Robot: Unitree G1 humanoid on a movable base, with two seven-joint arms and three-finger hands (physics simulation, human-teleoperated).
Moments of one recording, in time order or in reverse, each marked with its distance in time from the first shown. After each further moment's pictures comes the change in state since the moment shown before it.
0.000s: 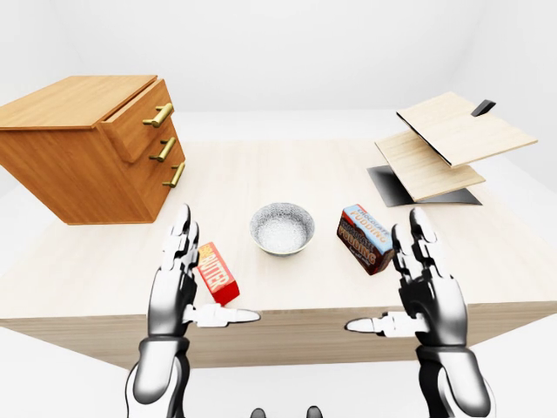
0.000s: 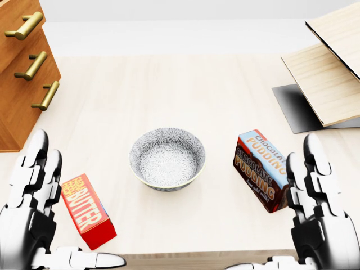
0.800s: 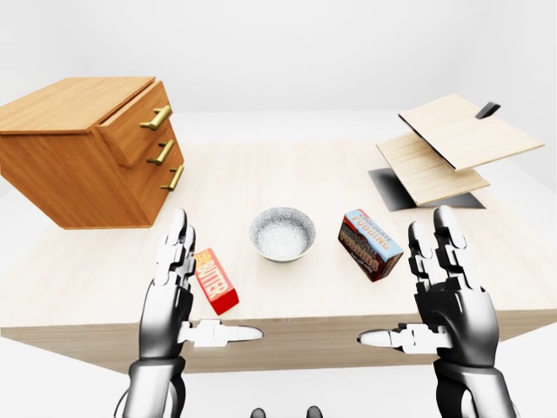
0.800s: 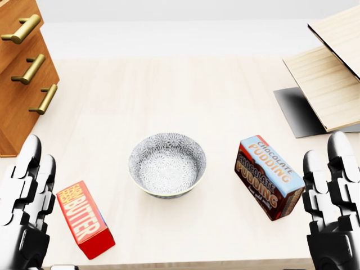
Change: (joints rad) left arm 0.134 0.008 -0.058 -0.150 0.040 -0.013 0.017; right arm 0.086 0.041 -0.045 -0.116 0.056 -0.049 0.060
